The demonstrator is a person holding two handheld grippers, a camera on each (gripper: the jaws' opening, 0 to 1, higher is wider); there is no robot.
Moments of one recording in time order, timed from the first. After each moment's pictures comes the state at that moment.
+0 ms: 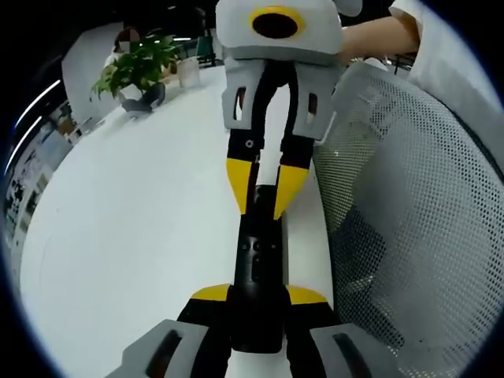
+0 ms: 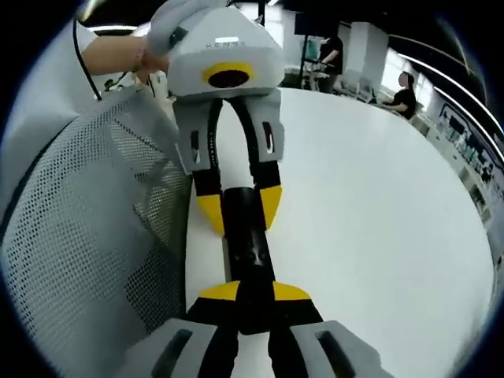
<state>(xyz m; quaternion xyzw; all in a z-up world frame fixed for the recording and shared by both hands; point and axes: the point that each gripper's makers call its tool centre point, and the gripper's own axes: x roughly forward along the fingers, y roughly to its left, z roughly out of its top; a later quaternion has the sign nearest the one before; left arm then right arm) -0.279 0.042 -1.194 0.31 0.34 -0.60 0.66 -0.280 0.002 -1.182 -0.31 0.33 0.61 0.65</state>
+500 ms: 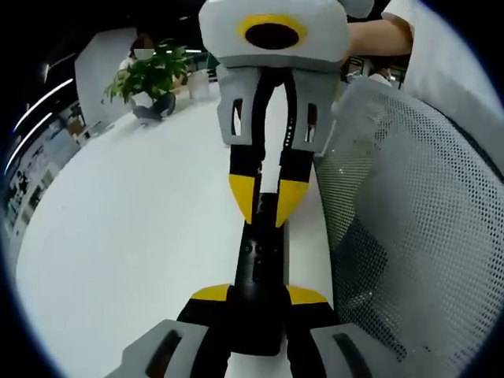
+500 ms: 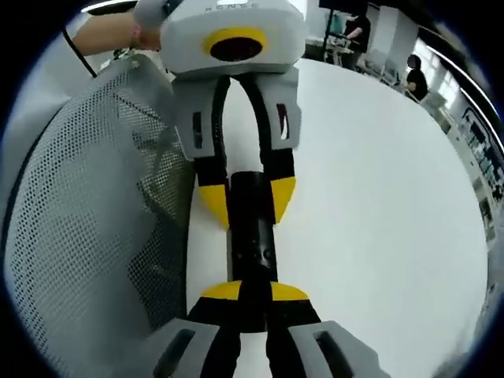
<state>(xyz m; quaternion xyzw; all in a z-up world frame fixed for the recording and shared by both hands) -0.278 0.040 -1.193 0.27 0.31 -0.60 0.68 -0.280 0.001 -1.186 -0.35 0.37 0.60 0.61</state>
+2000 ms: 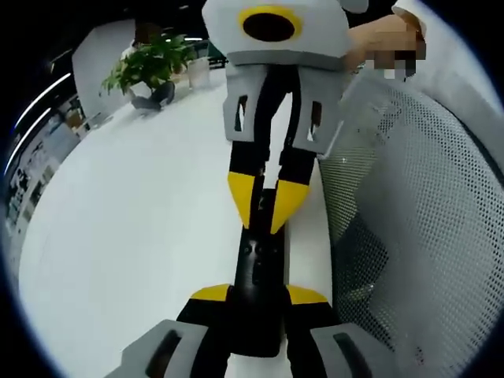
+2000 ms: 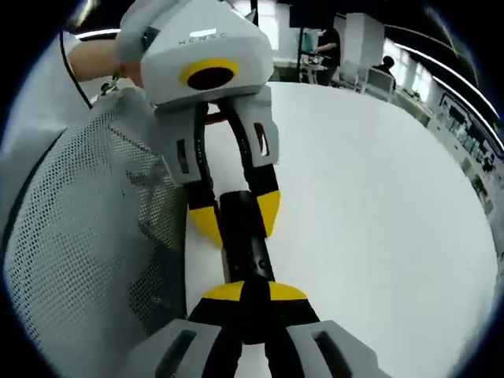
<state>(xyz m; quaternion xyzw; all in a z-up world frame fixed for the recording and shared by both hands) -0.279 0.038 -1.194 0.29 0.35 -0.58 0.67 -0.279 0.008 -1.184 -0.34 0.32 0.62 0.63</state>
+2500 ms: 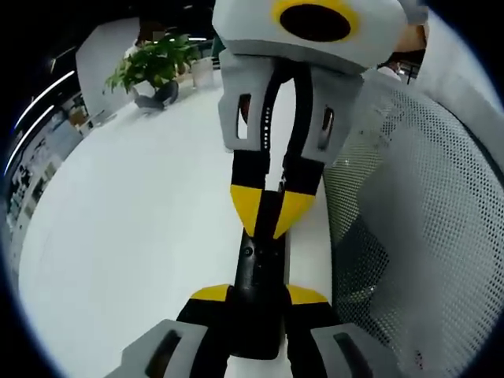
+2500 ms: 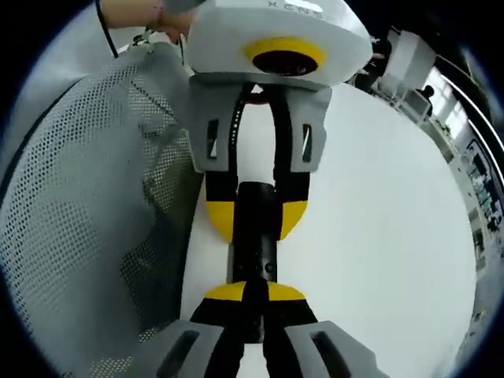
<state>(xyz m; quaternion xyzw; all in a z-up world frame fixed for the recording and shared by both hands) -0.279 0.038 -1.194 0.29 0.35 -0.58 0.68 -0.281 0.013 -1.187 -0.42 0.34 0.60 0.58</state>
